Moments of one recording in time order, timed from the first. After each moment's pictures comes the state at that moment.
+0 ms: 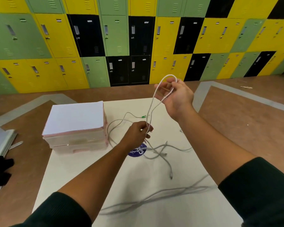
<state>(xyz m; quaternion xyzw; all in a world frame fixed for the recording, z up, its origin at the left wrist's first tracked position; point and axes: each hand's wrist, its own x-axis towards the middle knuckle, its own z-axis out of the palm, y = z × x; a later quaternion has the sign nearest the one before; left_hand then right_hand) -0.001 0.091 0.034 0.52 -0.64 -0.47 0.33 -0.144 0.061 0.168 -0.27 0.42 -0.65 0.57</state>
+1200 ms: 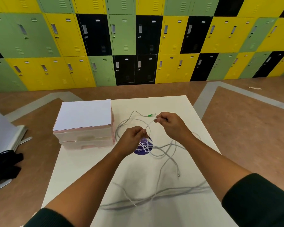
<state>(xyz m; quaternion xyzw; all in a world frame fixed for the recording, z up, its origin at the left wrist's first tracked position) 0.041 0.118 0.020 0.53 -0.63 -0.44 0.36 -0.153 0.089 0.074 -0.69 0.57 -0.31 0.32</state>
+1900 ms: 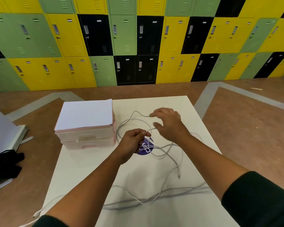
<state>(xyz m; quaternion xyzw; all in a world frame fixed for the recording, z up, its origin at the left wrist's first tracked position) 0.037 0.134 0.027 0.50 -0.47 -0.60 0.41 -0.143 0.085 0.069 -0.80 0.56 -0.19 0.13</state>
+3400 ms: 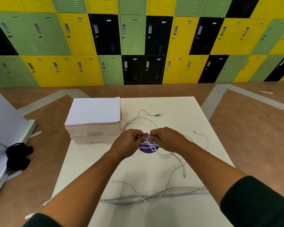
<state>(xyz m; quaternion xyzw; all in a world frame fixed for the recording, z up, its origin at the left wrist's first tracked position) 0.073 0.144 0.036 0.61 -0.69 -0.30 0.25 -0.117 0.115 0.062 -0.83 0.51 -0.01 0.22</state>
